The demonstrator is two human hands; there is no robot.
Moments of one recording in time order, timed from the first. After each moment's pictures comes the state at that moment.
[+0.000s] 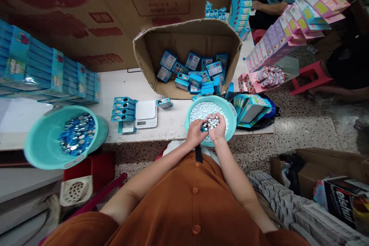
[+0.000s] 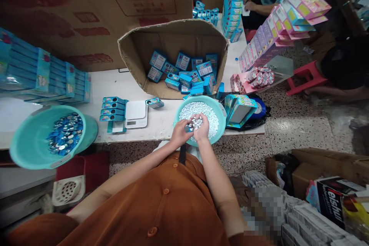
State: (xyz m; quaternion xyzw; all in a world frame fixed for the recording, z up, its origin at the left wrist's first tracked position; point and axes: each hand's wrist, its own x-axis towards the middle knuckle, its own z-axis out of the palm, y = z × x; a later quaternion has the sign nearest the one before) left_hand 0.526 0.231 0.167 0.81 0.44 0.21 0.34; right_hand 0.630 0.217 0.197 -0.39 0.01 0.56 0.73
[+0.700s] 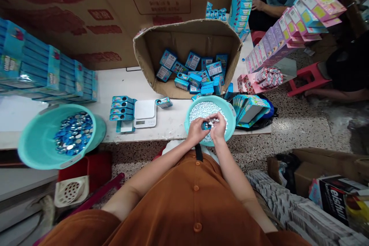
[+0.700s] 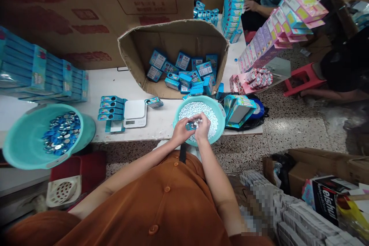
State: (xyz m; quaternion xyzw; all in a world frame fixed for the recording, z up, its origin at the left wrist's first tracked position) left_hand 0.533 0.237 0.170 0.79 0.43 0.22 0.36; right_hand 0.626 0.219 0.198 -0.52 -0.06 0.45 0.72
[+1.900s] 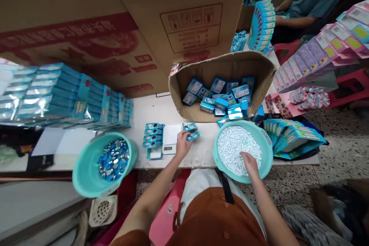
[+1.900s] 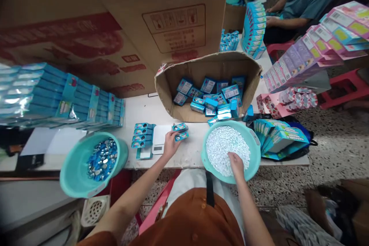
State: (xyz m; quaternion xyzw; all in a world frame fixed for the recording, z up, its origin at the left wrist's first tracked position) left_hand 0.345 0.378 0.081 0.80 0.52 0.23 0.18; right_hand 0.648 0.184 0.059 -0.81 -0.16 0.42 0.38
